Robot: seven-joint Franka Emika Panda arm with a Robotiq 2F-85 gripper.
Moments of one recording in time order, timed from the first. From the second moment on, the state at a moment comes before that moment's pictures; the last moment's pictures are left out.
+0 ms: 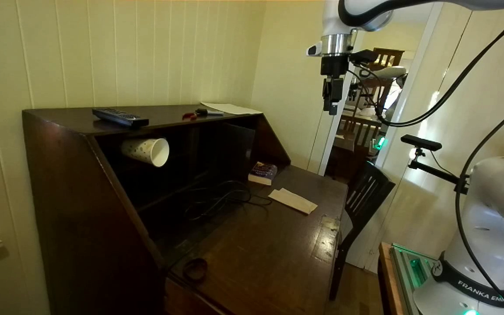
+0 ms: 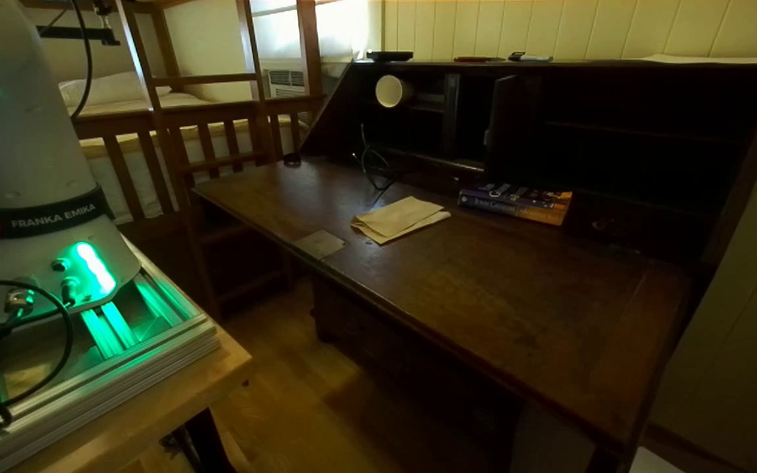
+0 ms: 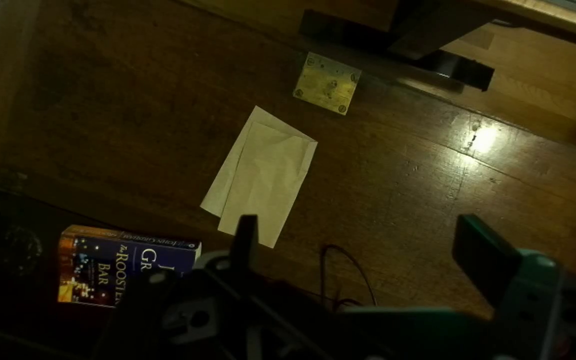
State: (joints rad) arm -0.08 -0.28 -0.26 -2.02 -0.21 1.62 -0.58
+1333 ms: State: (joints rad) arm -0.08 -0.28 -0.26 -2.02 -0.21 1.62 -0.58
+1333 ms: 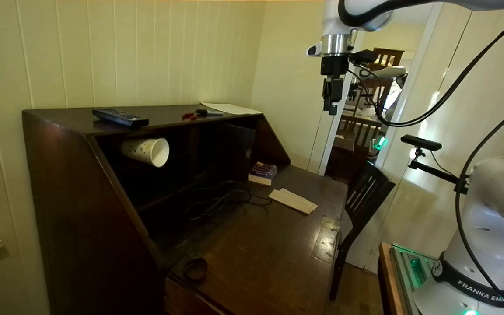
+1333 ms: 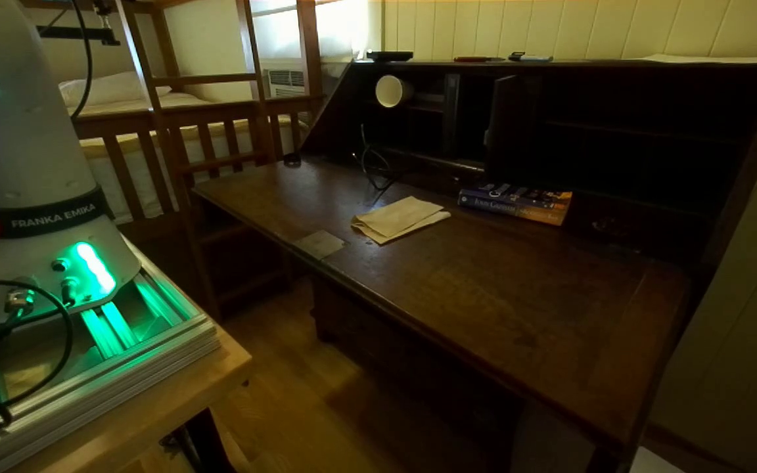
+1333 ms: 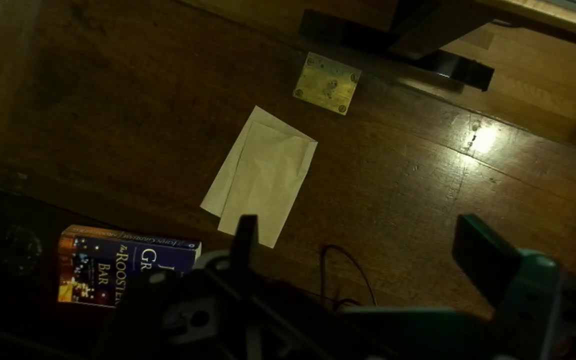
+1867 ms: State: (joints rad) arm -0.08 -0.28 -0.26 -2.02 -0.21 1.65 -0.58
